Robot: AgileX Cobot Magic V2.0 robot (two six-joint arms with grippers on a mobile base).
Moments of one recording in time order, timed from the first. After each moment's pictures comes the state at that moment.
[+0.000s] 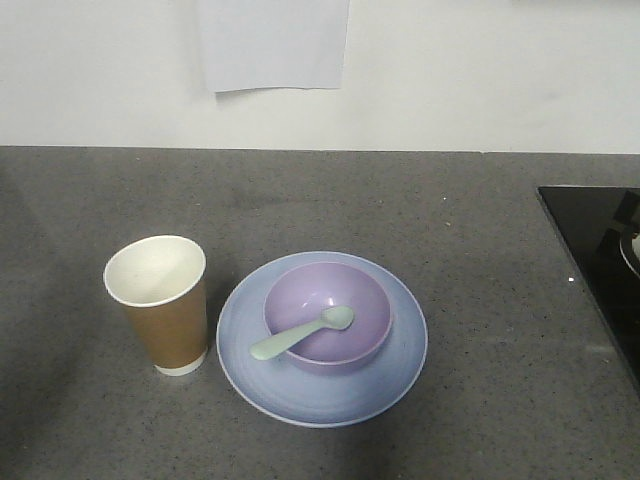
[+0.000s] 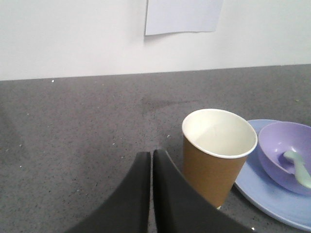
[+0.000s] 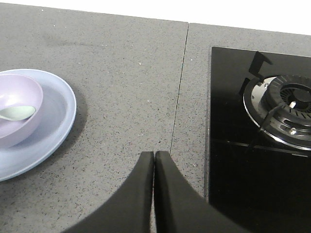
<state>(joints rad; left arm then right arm) -0.23 0.35 -0.52 0.07 0.51 -0.19 0.16 0.50 -0.80 -0.06 0.93 0.05</state>
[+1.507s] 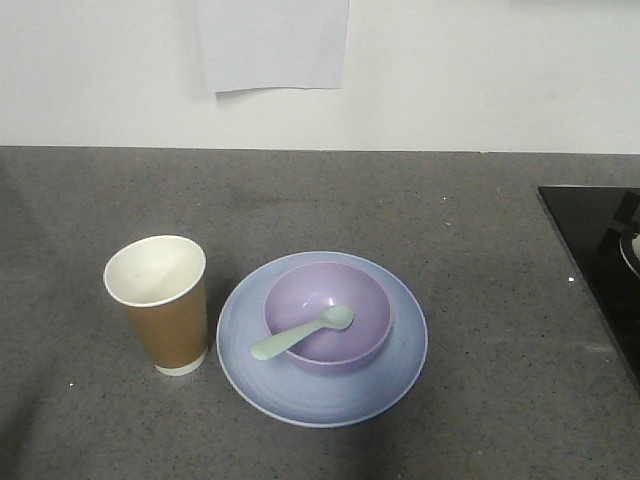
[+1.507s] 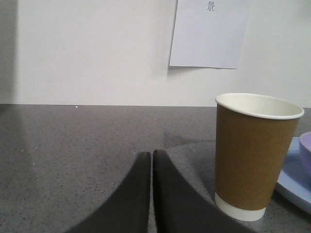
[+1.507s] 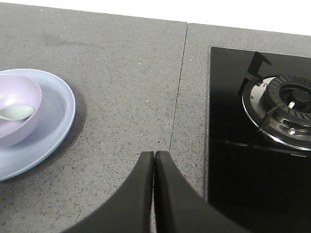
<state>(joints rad) -0.09 -0.01 0.02 0.06 0.06 -0.19 0.16 0.50 -0.80 -0.06 0.93 0.05</state>
